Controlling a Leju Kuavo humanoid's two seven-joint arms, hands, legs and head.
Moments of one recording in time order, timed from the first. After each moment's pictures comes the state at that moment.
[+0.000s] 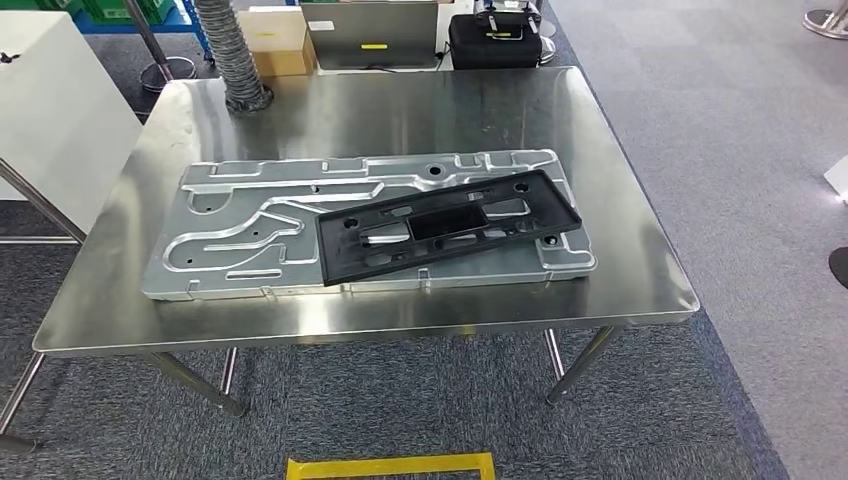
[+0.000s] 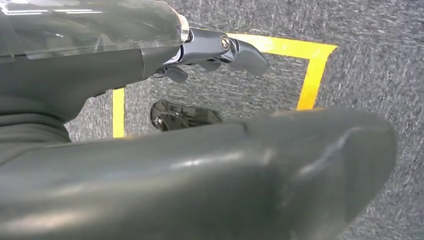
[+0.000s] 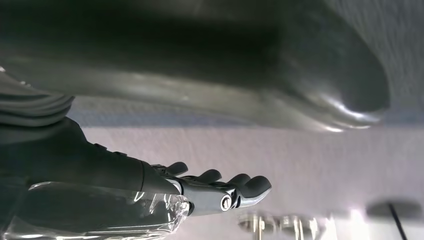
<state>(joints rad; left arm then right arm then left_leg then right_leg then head) -0.08 -0.13 1.30 -0.21 -1.00 -0.11 -0.36 0.01 -0.08 -1.00 -0.44 0.98 -0.58 -0.43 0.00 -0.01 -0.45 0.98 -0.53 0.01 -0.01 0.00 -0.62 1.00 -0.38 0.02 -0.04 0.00</state>
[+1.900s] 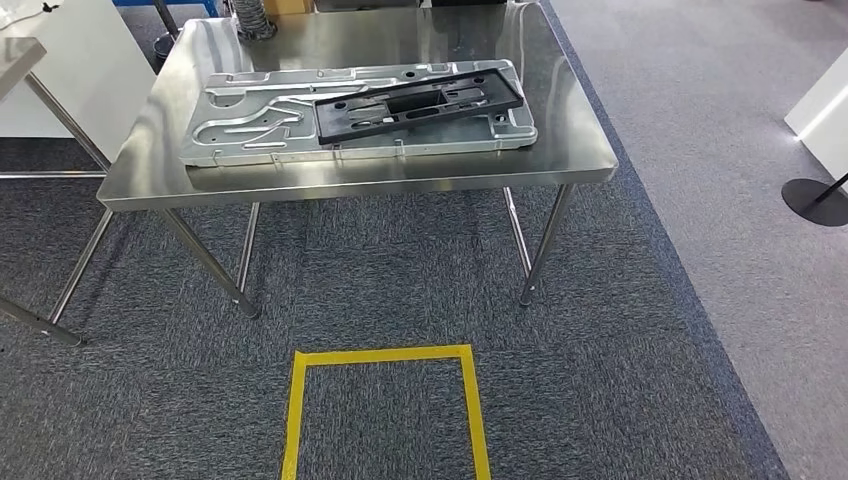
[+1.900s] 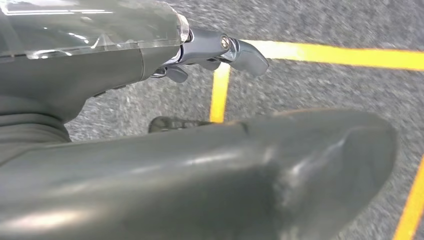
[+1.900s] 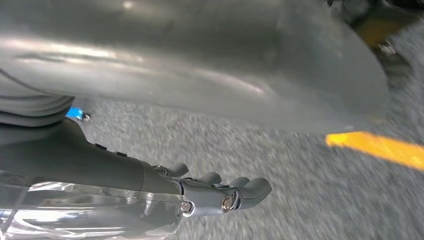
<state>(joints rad) -0.09 -0.11 1.28 -0.21 -1.04 -0.10 -0.36 -0.06 0.06 -0.90 -0.21 1.22 -0.02 -0.07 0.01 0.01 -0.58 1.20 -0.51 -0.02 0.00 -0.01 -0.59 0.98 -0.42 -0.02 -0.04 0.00</state>
